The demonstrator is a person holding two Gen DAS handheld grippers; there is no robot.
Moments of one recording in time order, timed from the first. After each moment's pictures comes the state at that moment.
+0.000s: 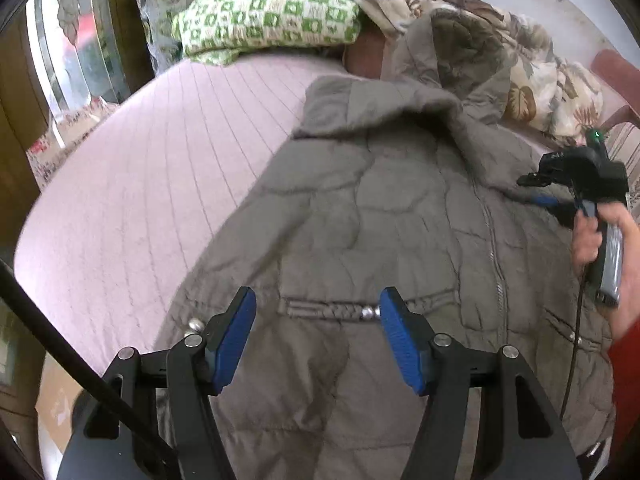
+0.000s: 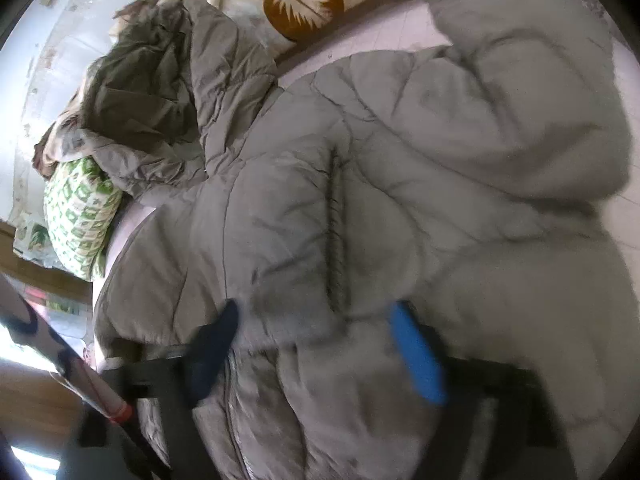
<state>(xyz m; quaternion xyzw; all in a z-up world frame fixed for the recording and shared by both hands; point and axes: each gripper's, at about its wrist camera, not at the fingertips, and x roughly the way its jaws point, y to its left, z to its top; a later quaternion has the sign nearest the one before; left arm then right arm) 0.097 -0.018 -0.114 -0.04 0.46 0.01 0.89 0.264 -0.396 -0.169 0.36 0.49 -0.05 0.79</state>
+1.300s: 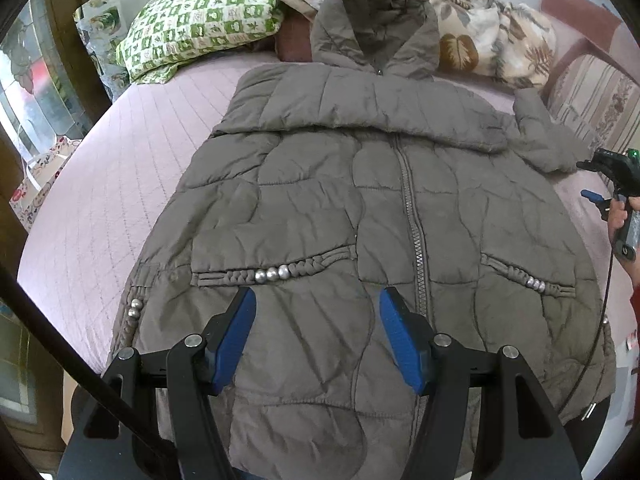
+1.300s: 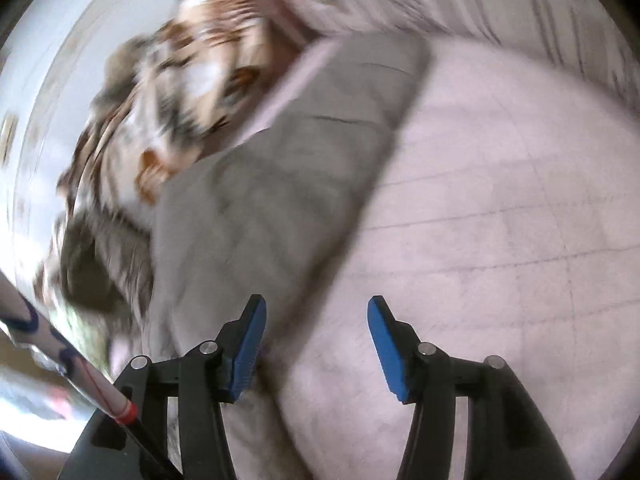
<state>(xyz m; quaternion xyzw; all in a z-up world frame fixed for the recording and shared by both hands) 0.073 -0.106 -0.106 0.04 0.48 -0.04 0.87 0.148 -0.669 -0.168 0.47 0.38 -0.17 0.78</state>
